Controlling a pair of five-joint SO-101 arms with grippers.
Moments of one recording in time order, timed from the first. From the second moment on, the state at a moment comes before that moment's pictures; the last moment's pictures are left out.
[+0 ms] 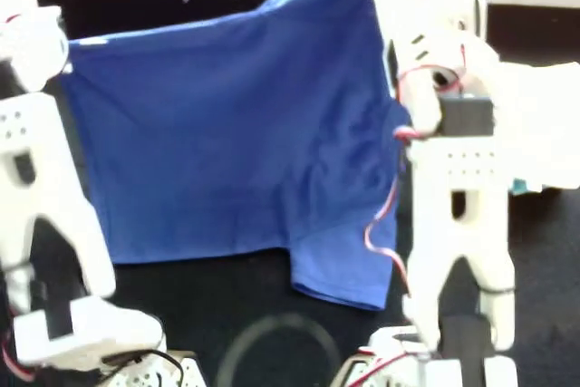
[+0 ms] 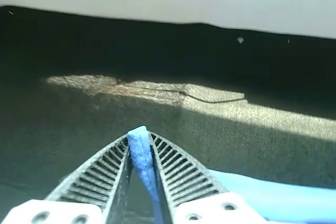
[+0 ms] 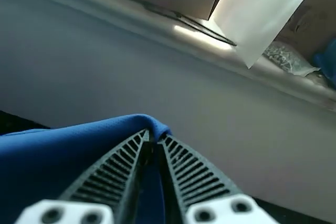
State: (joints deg) left arm -24.6 2.6 -21.4 60.1 -10.3; right arm -9.1 -11.0 -7.9 33.6 19.2
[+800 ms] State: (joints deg) left arm -24.0 37.9 -50.8 68.5 -10.5; right arm -9.1 15.2 -19.8 25.6 19.2
